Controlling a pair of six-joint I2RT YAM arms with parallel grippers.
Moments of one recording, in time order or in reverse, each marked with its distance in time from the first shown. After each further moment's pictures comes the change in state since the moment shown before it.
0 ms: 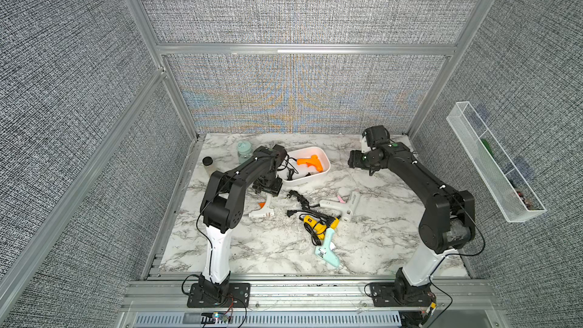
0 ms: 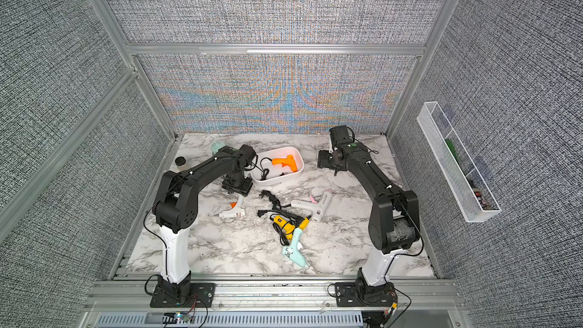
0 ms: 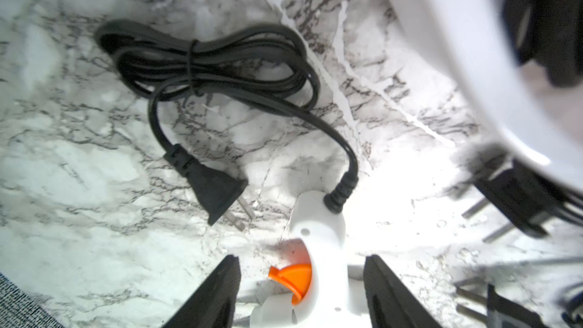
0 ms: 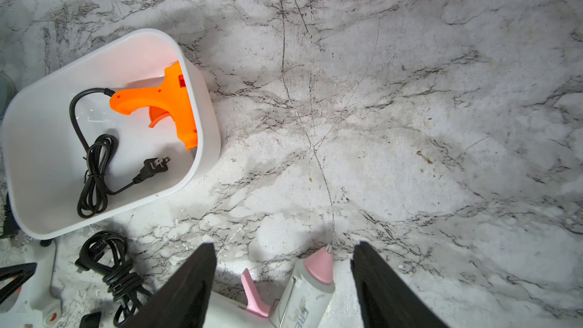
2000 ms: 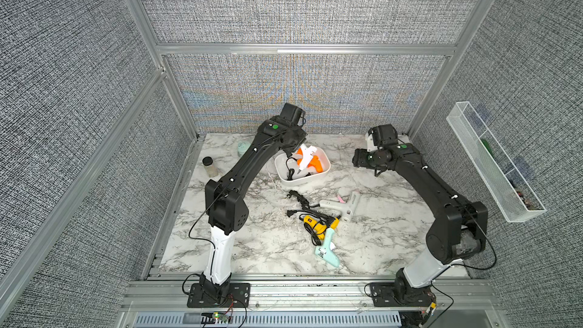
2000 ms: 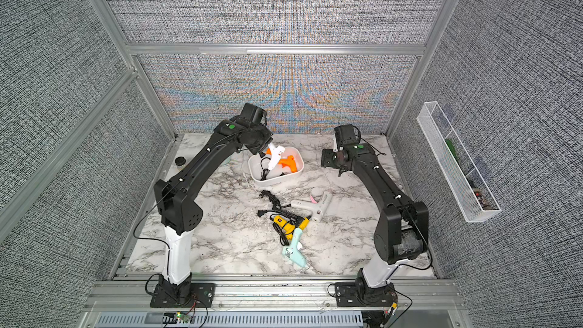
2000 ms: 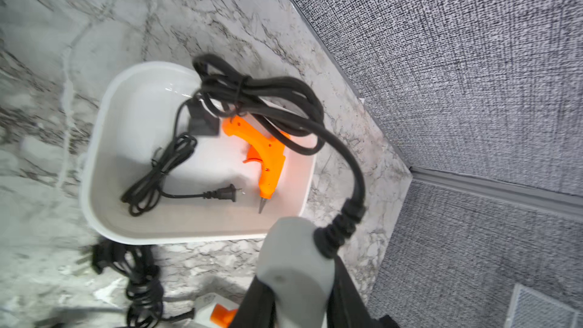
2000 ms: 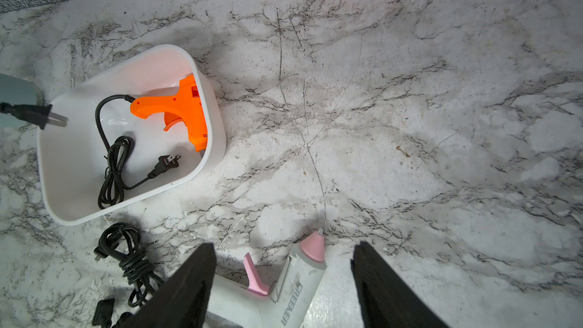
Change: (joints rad) left arm -0.109 0.054 0.621 0.187 0.111 -1.139; right arm -0.013 -0.106 -0.032 -0.023 0.007 -0.001
